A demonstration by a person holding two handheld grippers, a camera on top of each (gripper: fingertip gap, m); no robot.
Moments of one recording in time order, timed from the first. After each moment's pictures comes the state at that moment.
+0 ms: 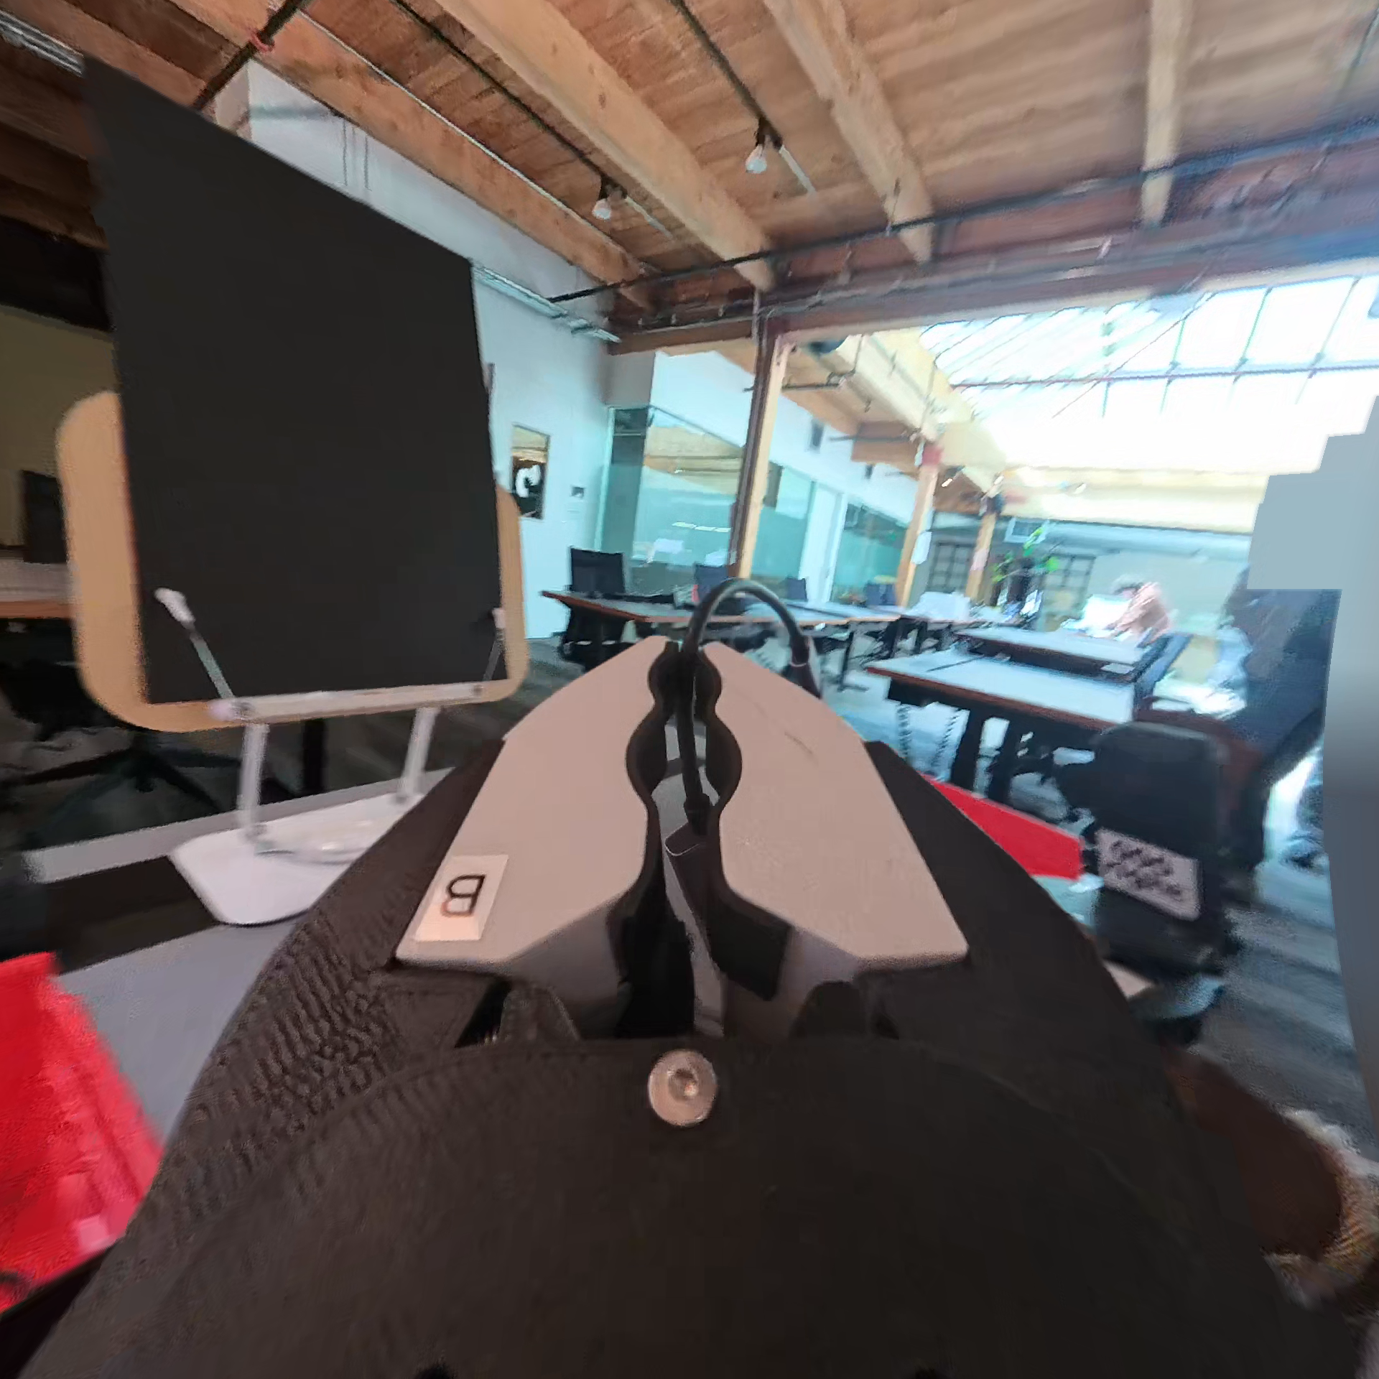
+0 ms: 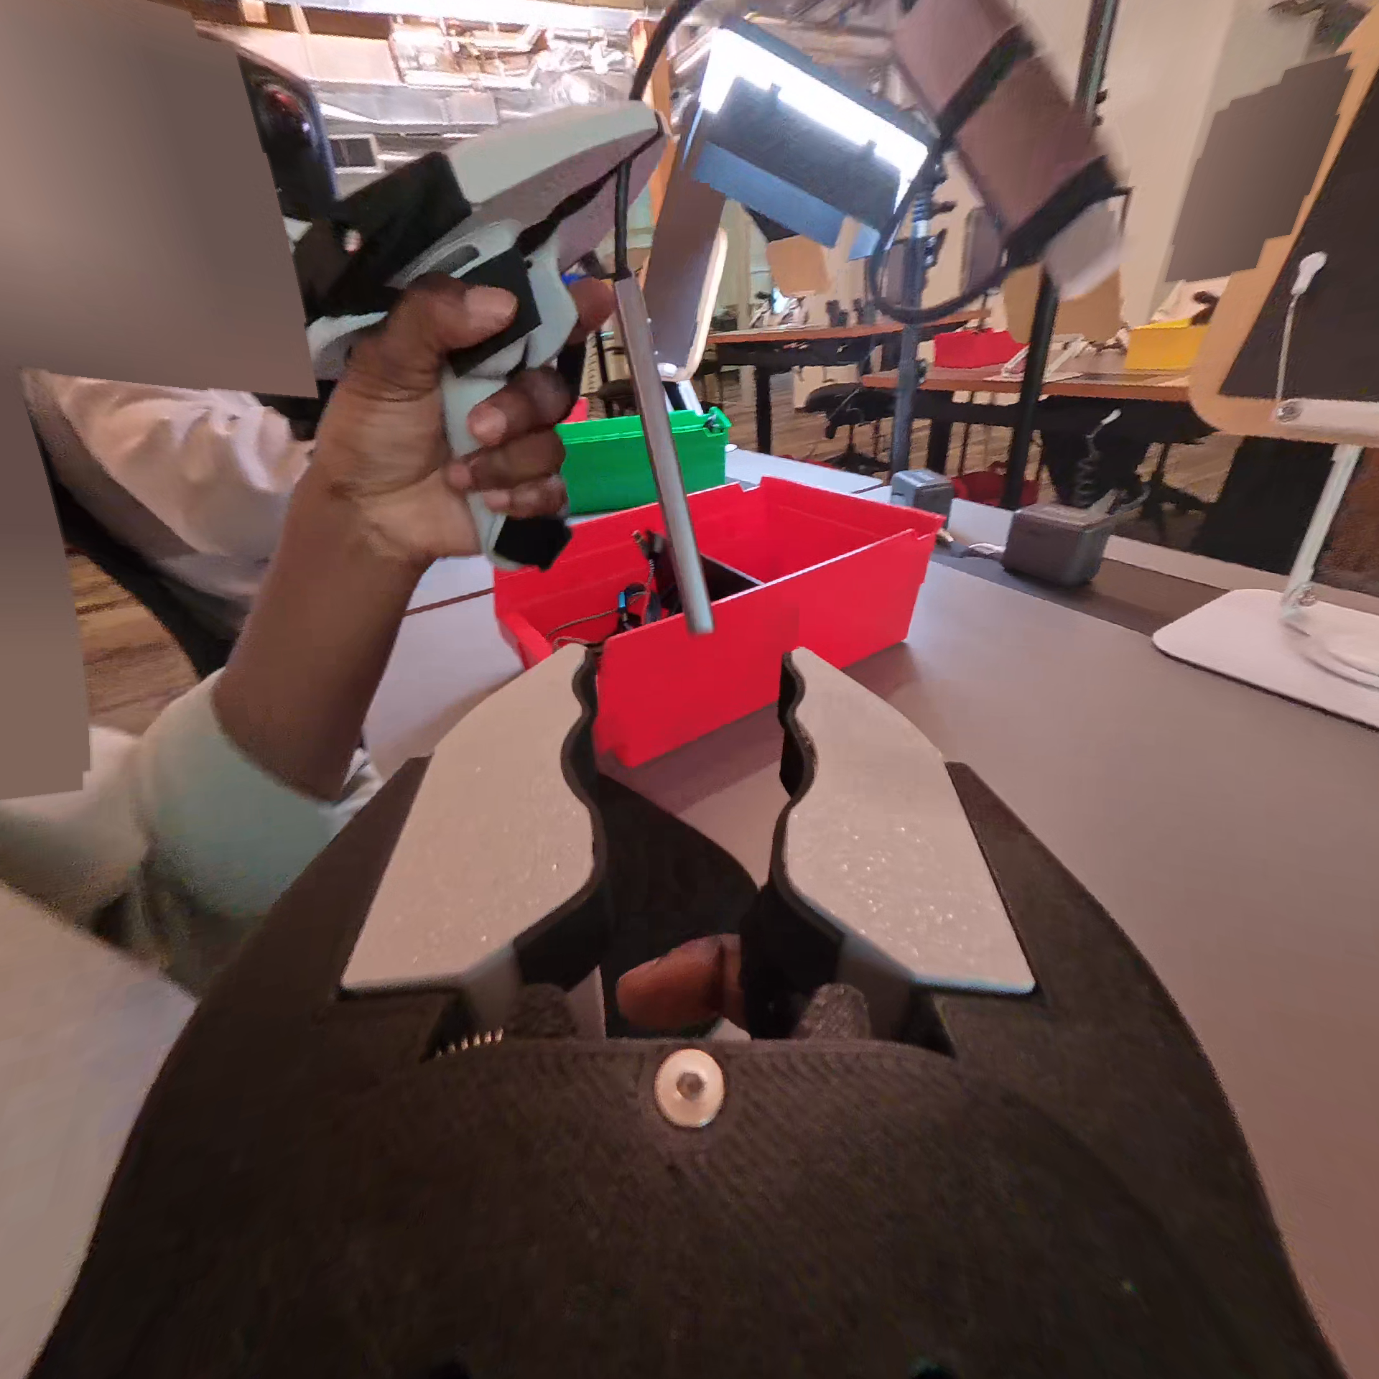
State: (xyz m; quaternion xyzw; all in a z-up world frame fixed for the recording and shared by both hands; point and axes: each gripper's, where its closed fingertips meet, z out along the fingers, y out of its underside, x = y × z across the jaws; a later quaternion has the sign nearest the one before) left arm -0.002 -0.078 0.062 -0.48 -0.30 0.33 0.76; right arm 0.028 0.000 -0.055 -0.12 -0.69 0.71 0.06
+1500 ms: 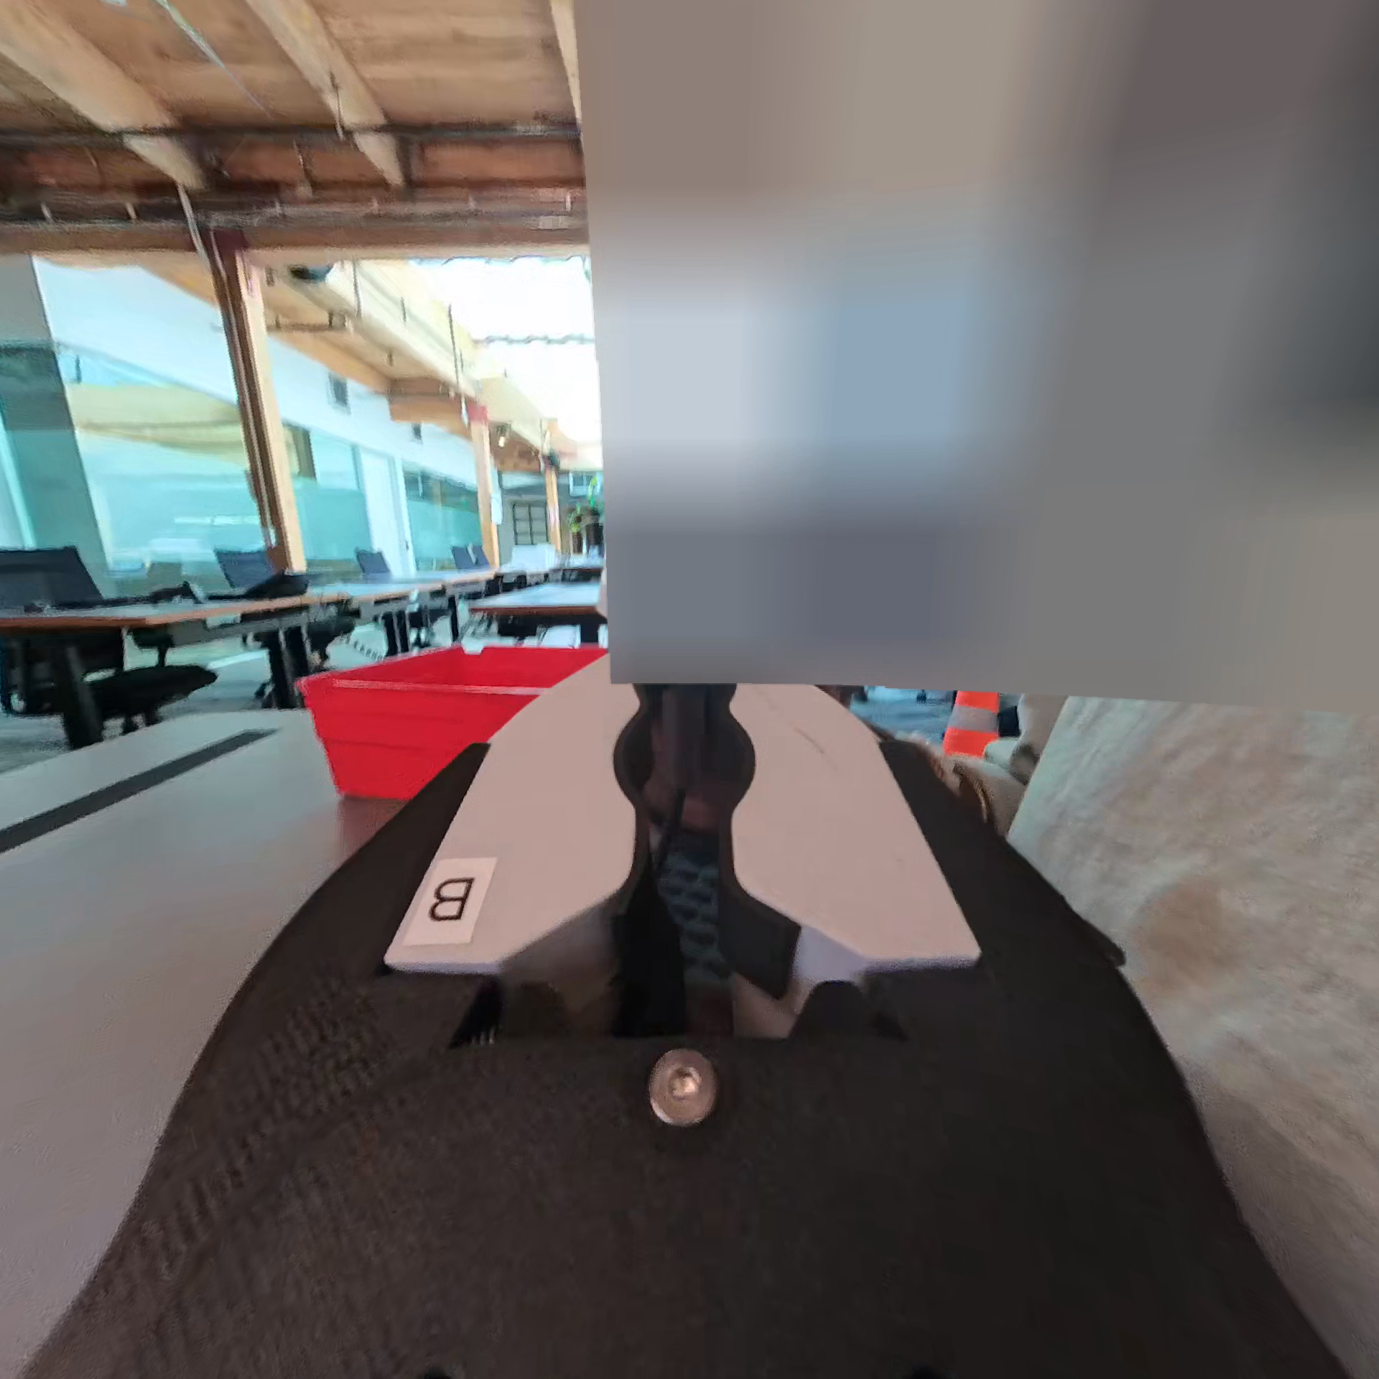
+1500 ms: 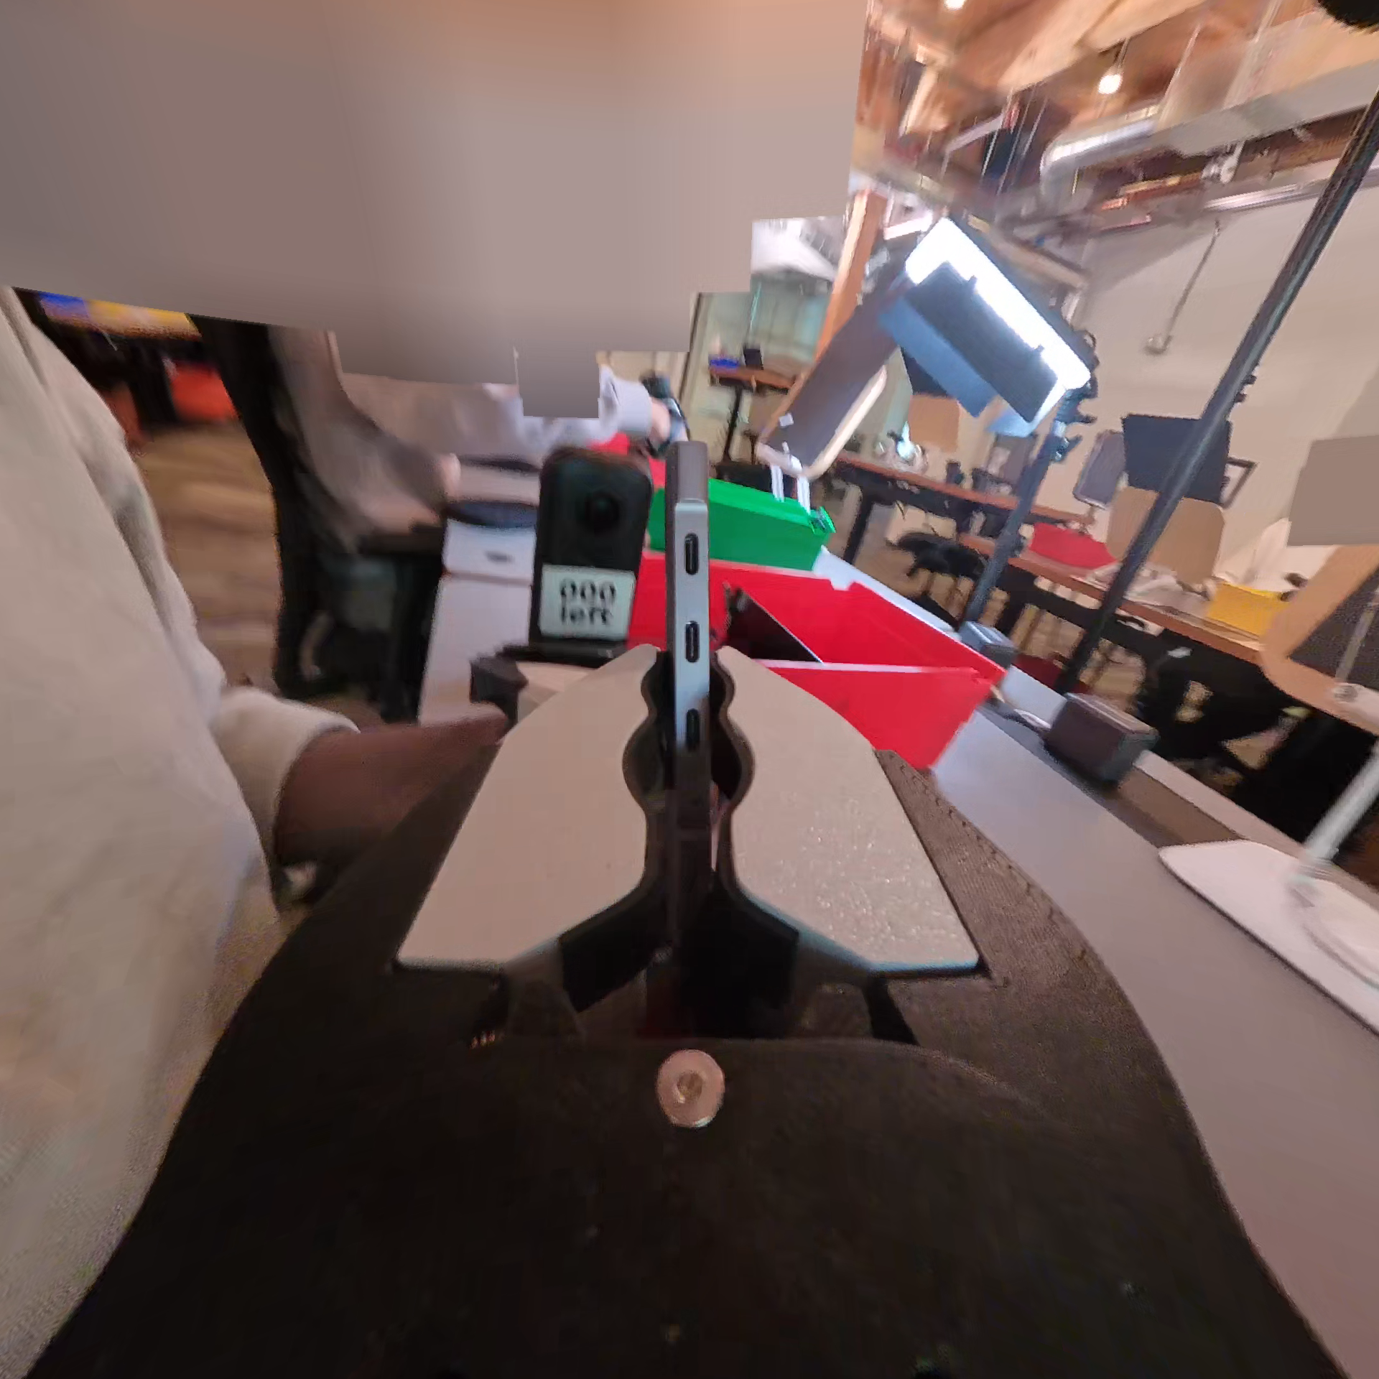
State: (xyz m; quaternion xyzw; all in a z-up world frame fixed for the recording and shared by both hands) left arm 0.058 0.065 -0.060 -0.57 -0.06 0.11 0.81; right arm 0.065 0.023 -0.047 0.07 -0.66 0.74 0.09
